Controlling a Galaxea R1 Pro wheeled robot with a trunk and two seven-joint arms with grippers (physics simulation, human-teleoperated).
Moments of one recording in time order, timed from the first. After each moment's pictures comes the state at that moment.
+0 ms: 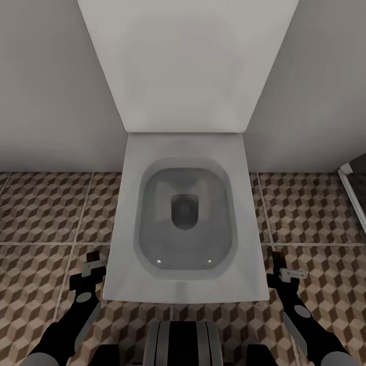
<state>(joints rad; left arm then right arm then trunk) -0.46 0.14 -0.12 -0.84 0.15 0.01 0.50 -0.50 -0.22 0.08 -0.59 -0.23 -0.31 -0.10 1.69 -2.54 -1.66</state>
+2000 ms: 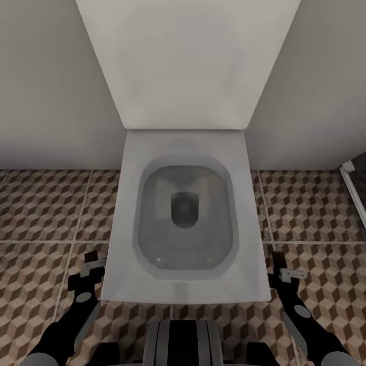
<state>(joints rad) -0.46 0.14 -0.12 -0.84 0.15 0.01 0.52 -0.50 -0.22 0.08 -0.59 -0.23 -0.31 -0.10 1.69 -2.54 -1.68</state>
